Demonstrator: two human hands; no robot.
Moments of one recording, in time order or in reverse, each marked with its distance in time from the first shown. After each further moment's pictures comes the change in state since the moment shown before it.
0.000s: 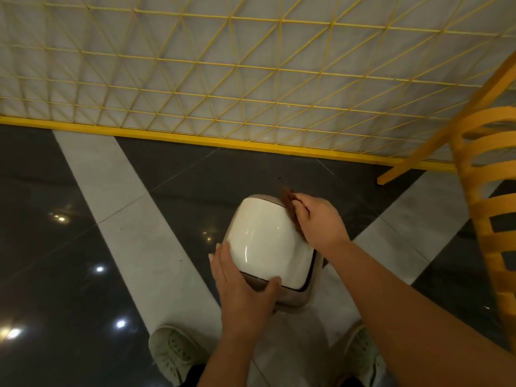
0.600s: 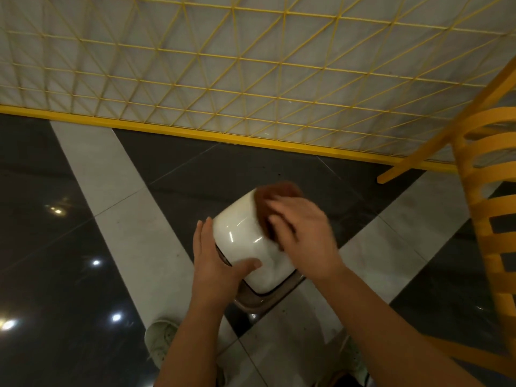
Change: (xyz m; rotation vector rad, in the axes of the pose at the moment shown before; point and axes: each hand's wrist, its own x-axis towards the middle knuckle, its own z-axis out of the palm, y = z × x) left_hand 0.043 -0.011 -0.033 -0.041 -0.077 0.053; right_hand -0.047 -0.032 0.001 0.109 0.159 -0.379
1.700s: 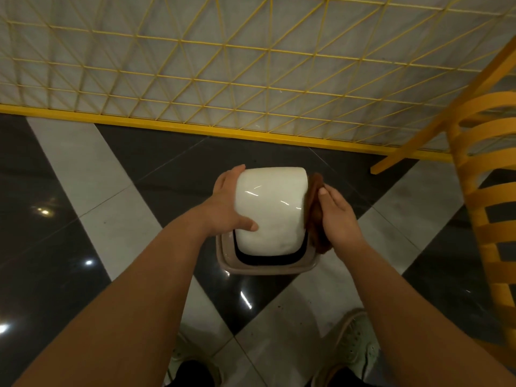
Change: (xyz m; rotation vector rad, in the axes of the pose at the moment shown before) left_hand 0.114 0.047 0.003 0.212 -0.565 0.123; right_hand 0.010 0.068 -0.010 0.600 0.054 0.876
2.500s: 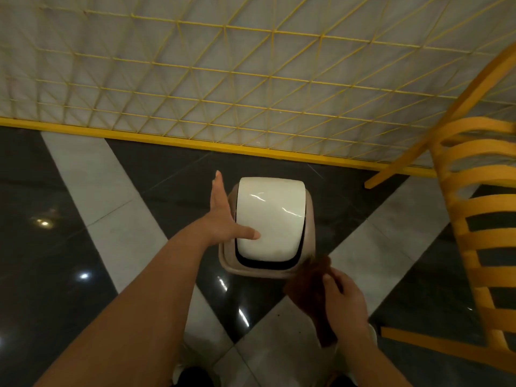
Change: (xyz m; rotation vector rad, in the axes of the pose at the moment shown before) left_hand -0.019 -0.001 -0.005 -0.113 0.051 -0.138; right_hand -0.100 0.067 -0.007 -0.241 0.162 0.181
